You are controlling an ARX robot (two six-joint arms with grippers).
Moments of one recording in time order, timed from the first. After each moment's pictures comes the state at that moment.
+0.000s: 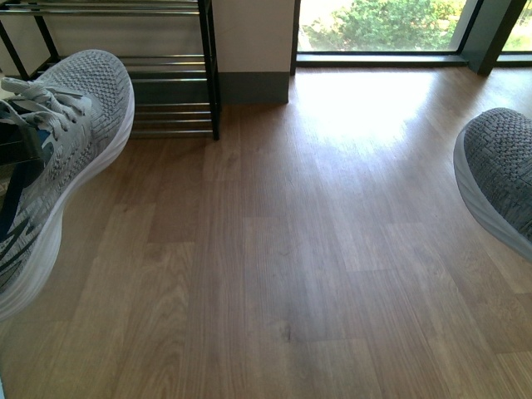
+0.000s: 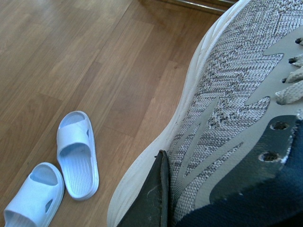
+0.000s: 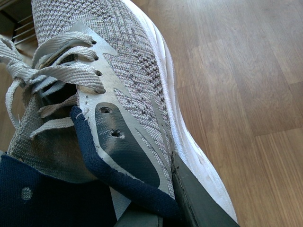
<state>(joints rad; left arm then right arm) -0.34 1.40 0.57 0.14 -0.56 -0.48 -0.57 1.18 0.35 0.18 -0.52 0.03</state>
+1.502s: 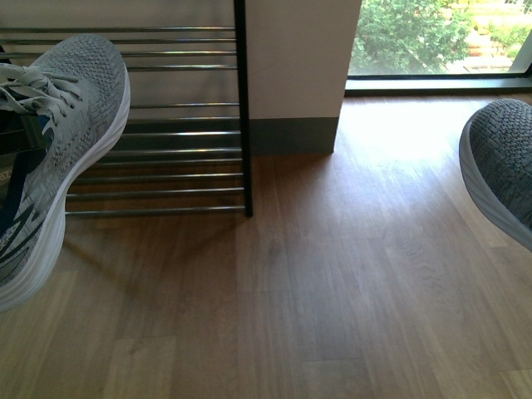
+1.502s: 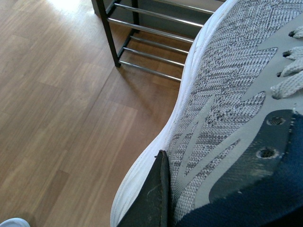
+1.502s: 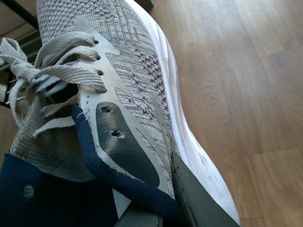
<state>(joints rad) -0.34 1.40 0.57 0.14 -0.55 -0.48 -0.57 1.18 0.35 0.18 -0.52 0.03</state>
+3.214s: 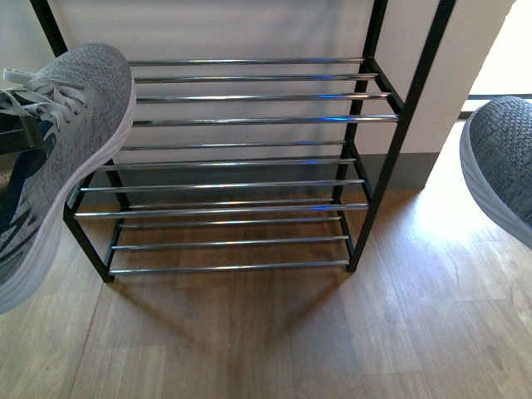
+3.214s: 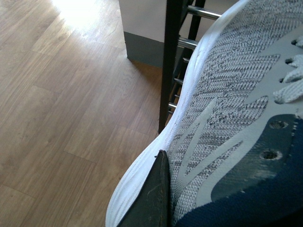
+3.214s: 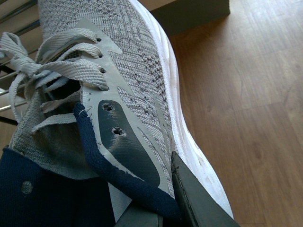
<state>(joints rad) -0.33 1.40 0.57 0.14 -0.56 -0.47 -0.57 1.18 0.35 0.18 -0.52 0.03</state>
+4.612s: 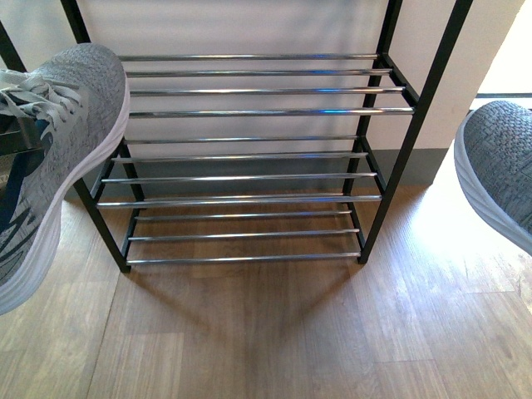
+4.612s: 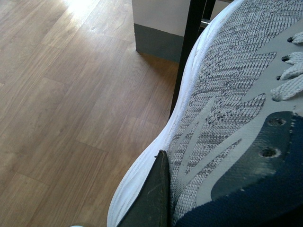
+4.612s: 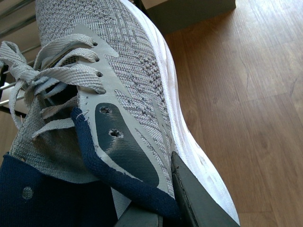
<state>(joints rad) -0.34 1.40 0.57 0.14 -0.55 -0.47 -0.57 1.18 0.35 0.18 -0.52 0.03</state>
